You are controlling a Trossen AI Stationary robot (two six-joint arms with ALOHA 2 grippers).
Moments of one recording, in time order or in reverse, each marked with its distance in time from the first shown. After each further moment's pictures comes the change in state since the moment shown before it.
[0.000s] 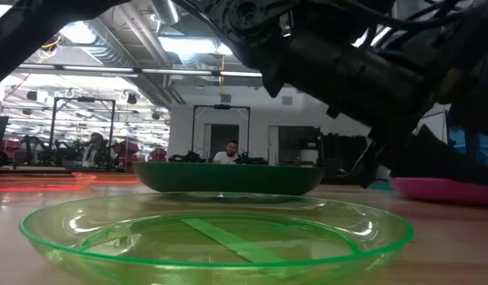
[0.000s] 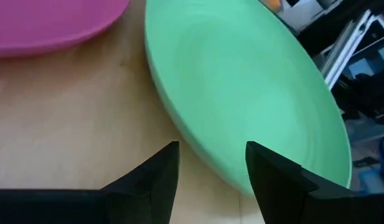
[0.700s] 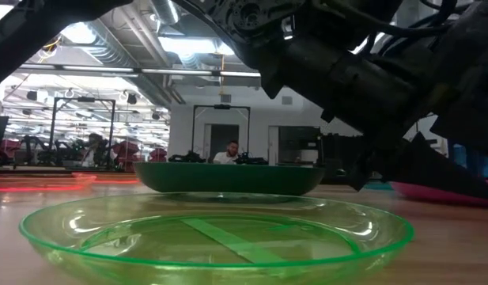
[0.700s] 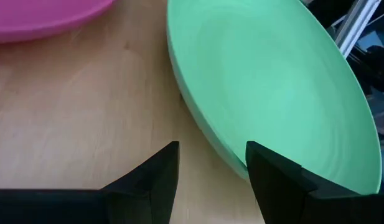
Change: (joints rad) left arm 0.011 -0.002 0.011 -0.077 0.052 0.063; right arm 0.000 0.000 0.000 -0.005 -0.001 0.068
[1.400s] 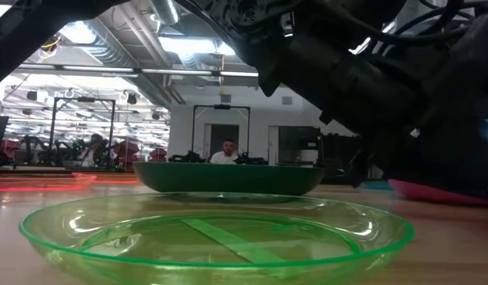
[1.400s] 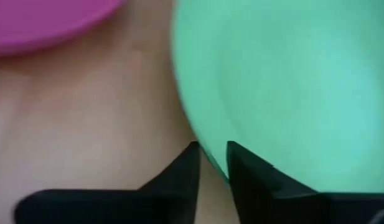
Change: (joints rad) left arm -0.011 0.000 0.000 -0.027 -0.093 0.104; right arm 0.000 0.000 0.000 0.001 0.011 0.012
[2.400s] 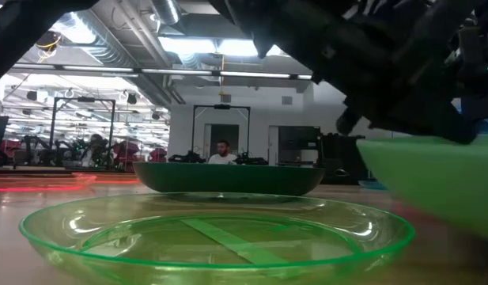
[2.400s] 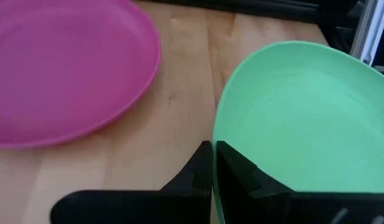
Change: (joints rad) left arm 0.016 -0.099 0.000 -0.102 -0.087 0.236; right arm 0.000 0.000 -0.002 0.035 0.058 -0.019
